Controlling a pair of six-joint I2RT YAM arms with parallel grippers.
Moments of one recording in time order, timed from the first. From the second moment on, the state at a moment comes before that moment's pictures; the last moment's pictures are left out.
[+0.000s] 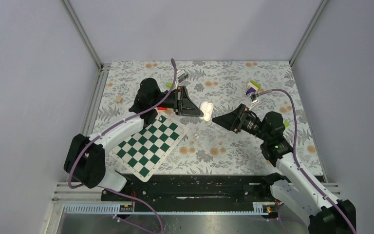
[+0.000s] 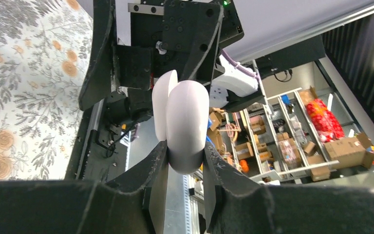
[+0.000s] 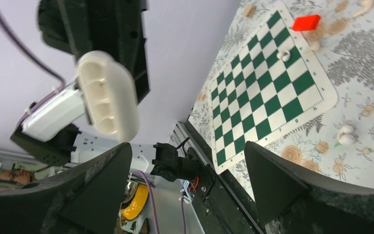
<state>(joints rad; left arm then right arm) -0.54 1.42 1.00 0.49 1.14 -1.14 0.37 0.83 0.51 0.27 -0.62 1.03</state>
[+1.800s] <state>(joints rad) -0.54 1.67 1.10 1.36 1.20 -1.94 0.30 1.23 0.63 1.33 -0.88 1.51</state>
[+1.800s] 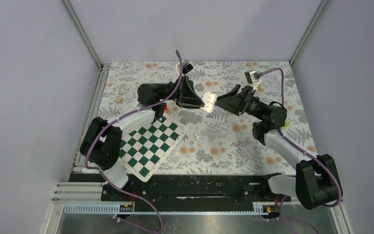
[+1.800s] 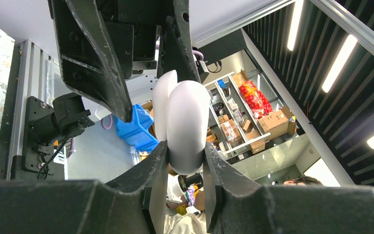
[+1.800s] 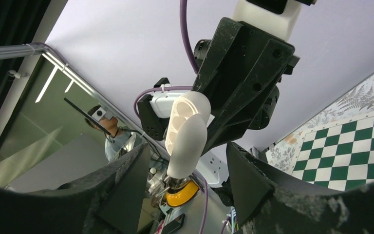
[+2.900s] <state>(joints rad) -0.54 1.65 1.10 1.36 1.20 -1.94 0.35 1.26 0.67 1.34 -0.91 1.52</state>
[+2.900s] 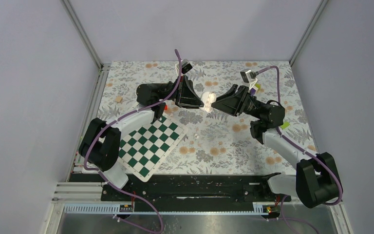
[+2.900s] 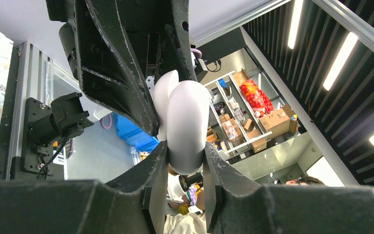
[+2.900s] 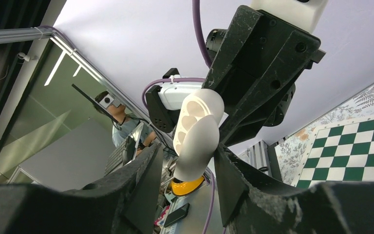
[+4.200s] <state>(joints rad) -0.54 1.65 1.10 1.36 1.20 -1.94 0.35 1.25 0.66 1.34 -0.90 1.53</state>
